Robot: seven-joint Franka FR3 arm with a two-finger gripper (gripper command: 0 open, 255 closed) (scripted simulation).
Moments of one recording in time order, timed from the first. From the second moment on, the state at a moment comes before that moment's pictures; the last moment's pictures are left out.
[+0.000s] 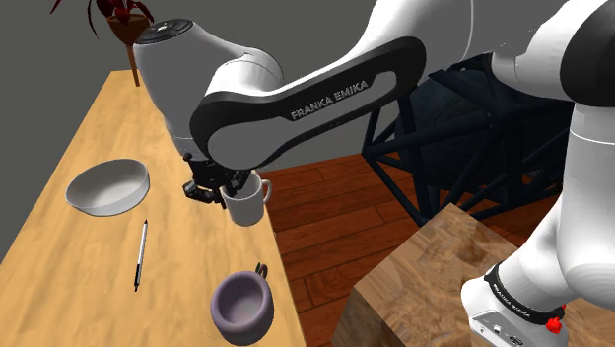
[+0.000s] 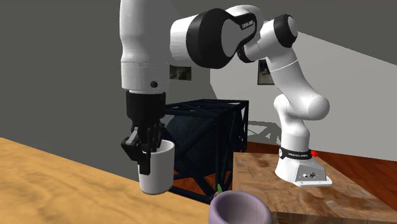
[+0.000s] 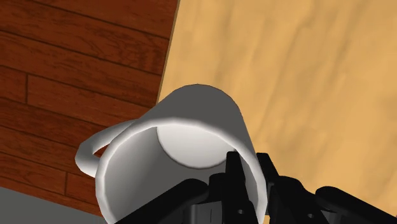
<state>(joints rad) 0.27 0.47 0.59 -1.58 -0.38 1.96 1.04</state>
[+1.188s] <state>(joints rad) 0.29 0.43 0.61 -1.39 -0.34 1.74 1.00</state>
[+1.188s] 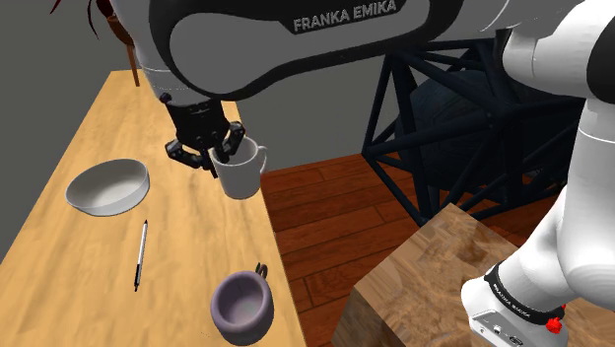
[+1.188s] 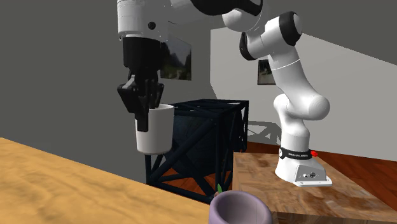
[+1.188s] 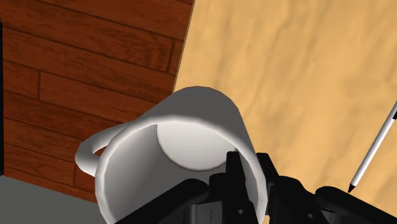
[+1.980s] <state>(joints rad) 0.35 0.33 0.67 -1.45 -0.30 1.70 1.11</state>
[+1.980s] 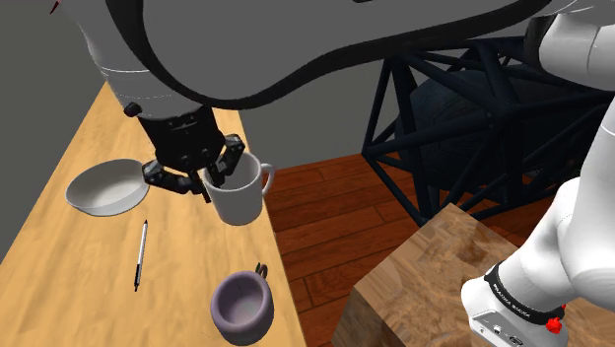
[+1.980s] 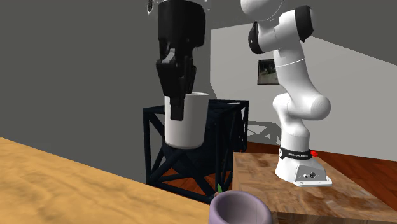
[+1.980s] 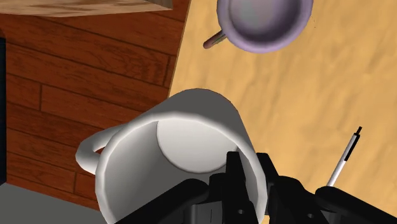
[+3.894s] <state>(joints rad) 0.42 0.29 0.71 -1.71 -0.30 1.90 1.30</state>
